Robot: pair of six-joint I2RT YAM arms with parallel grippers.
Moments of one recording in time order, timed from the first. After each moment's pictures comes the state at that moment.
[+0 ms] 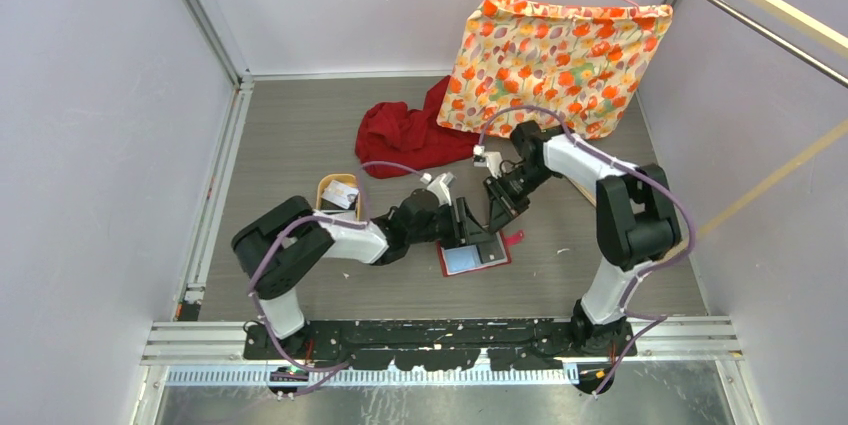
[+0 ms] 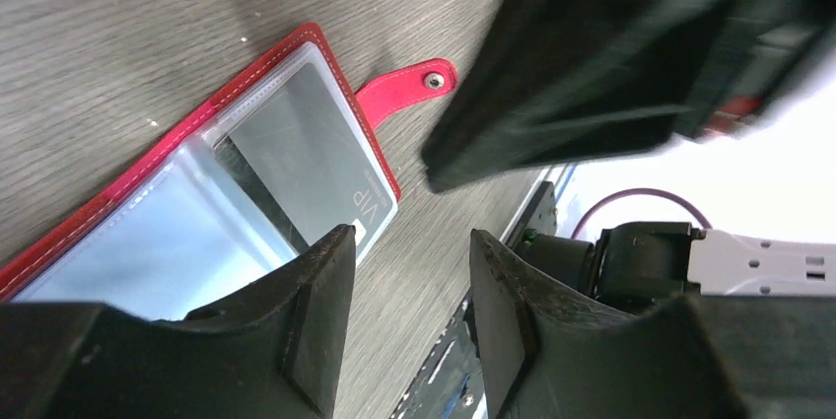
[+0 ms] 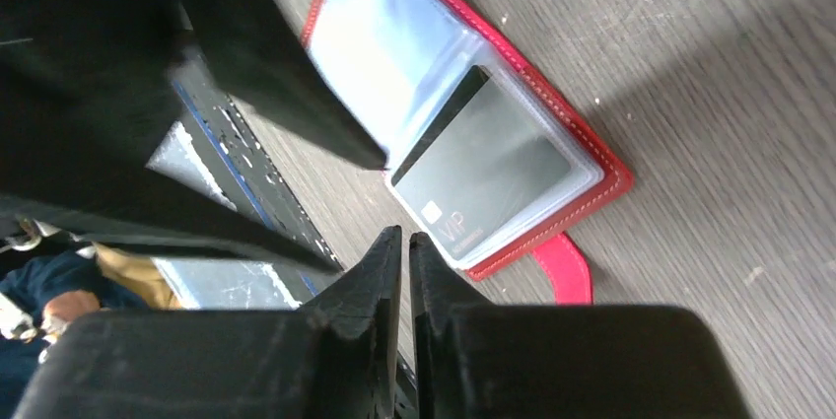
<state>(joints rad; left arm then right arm) -0.94 1.79 0.74 0.64 0.25 -1.07 0.30 1.73 1.20 -0.99 -0.71 -0.41</state>
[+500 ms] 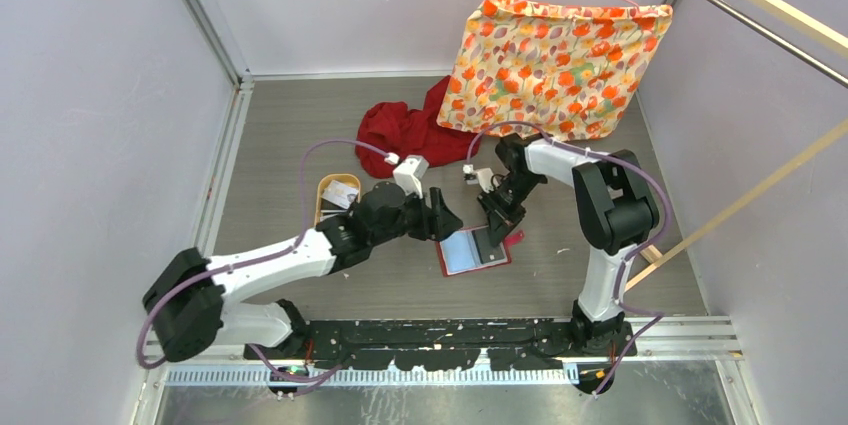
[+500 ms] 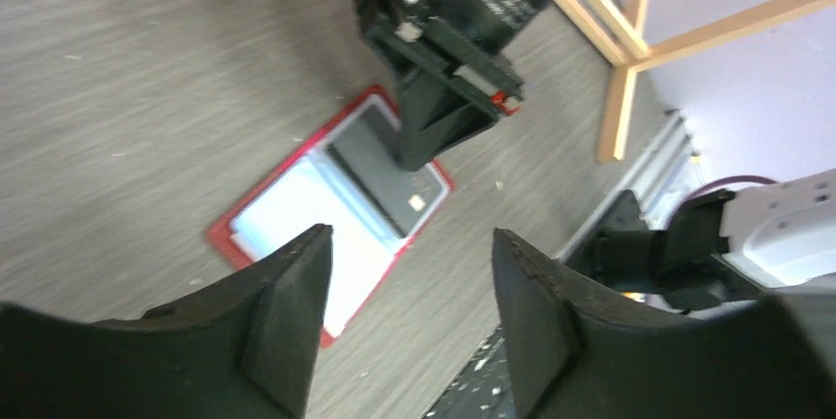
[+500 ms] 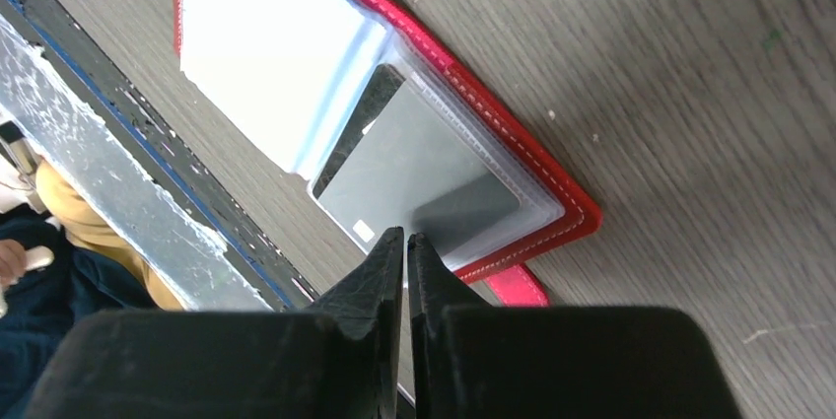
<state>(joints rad) -0.93 1.28 0.71 0.20 0.02 -0.72 0.36 1.91 1.20 -0.99 -0.58 -0.41</state>
